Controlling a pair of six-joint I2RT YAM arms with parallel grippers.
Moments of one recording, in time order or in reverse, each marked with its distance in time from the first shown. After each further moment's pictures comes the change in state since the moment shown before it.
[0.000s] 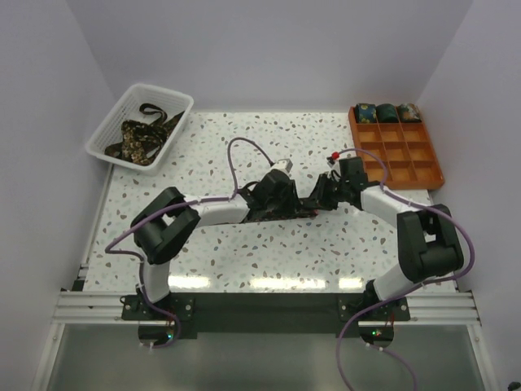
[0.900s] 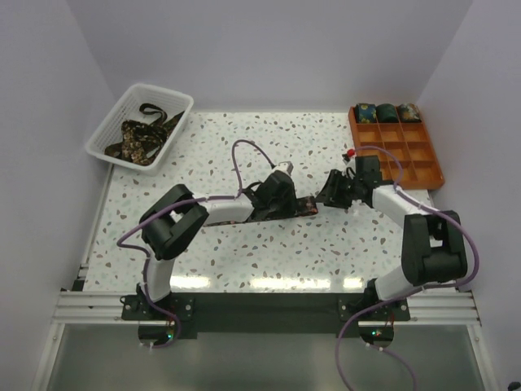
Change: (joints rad) left arm 0.003 0.080 0.035 -0.015 -0.005 -0.014; right arm -0.114 -0.045 0.011 -0.073 0.035 -0.095
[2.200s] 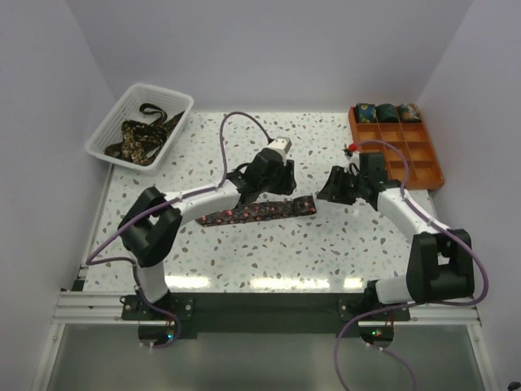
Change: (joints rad) left arm 0.068 -0.156 0.063 -0.096 -0.055 0.300; right arm 0.003 -0.102 0.014 -0.060 -0.002 -0.078
